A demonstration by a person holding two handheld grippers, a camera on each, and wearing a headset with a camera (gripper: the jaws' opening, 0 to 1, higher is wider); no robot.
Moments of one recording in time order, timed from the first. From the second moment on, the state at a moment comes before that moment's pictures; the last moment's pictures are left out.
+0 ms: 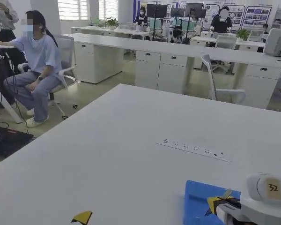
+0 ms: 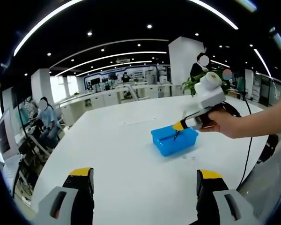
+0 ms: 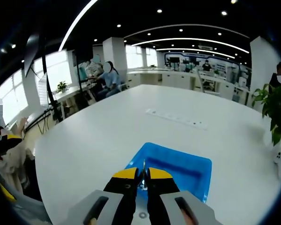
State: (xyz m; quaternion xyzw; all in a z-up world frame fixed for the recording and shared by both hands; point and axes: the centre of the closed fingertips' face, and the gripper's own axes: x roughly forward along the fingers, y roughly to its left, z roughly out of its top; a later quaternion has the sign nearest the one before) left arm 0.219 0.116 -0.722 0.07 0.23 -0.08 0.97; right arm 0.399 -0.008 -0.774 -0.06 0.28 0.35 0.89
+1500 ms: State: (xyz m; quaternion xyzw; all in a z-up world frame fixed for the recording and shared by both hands) left arm 0.218 0.114 -0.718 0.08 0.23 -0.08 0.97; right arm 0.357 -0.040 -0.801 -0.06 0.30 0.34 0.89
